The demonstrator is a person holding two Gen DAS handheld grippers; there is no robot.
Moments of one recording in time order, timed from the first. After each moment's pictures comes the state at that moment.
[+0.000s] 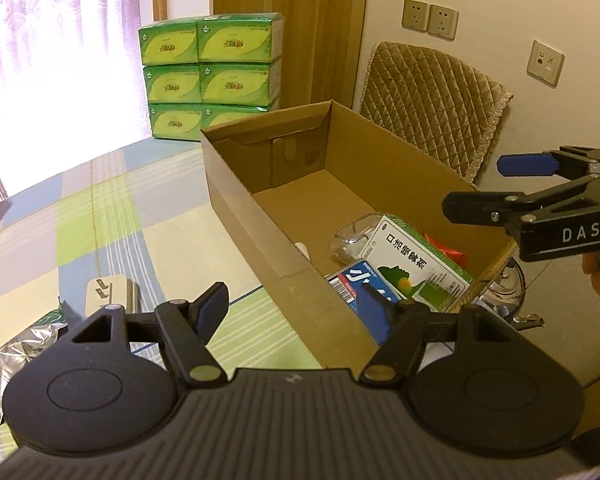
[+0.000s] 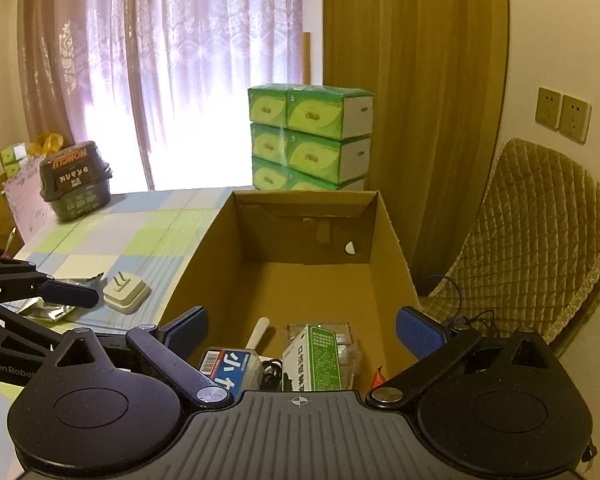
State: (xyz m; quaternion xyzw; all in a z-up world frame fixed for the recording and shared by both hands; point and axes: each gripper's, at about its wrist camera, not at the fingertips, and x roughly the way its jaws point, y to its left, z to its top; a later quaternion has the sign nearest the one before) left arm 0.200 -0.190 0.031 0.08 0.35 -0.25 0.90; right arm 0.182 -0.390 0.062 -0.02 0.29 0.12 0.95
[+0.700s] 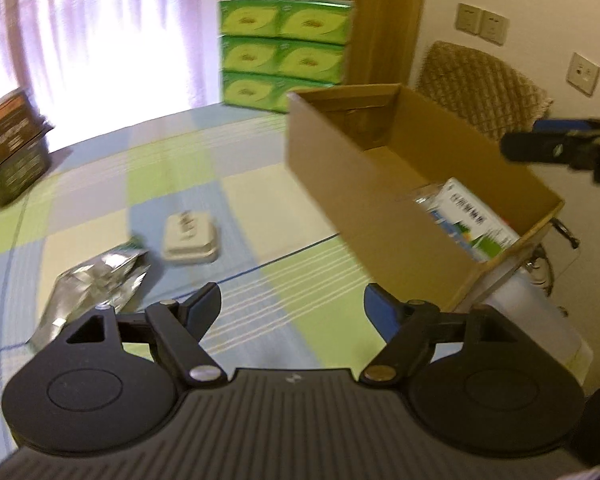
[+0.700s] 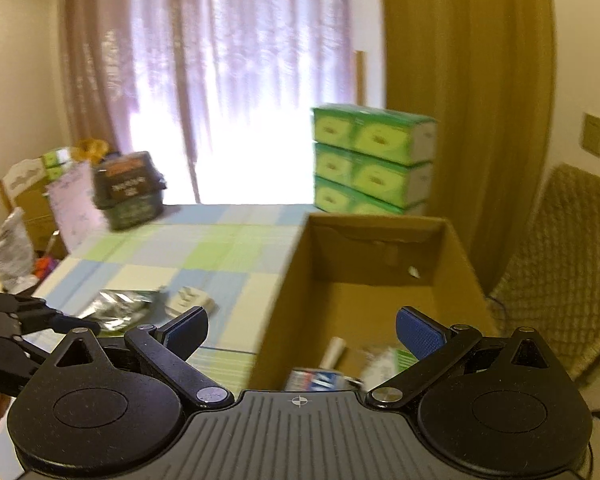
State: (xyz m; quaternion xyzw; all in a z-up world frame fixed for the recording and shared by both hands) left arm 0.172 -0.091 0.012 0.05 0.38 -0.18 0.91; right arm 0.162 -0.323 0.084 -0.02 0.27 0.20 0.94
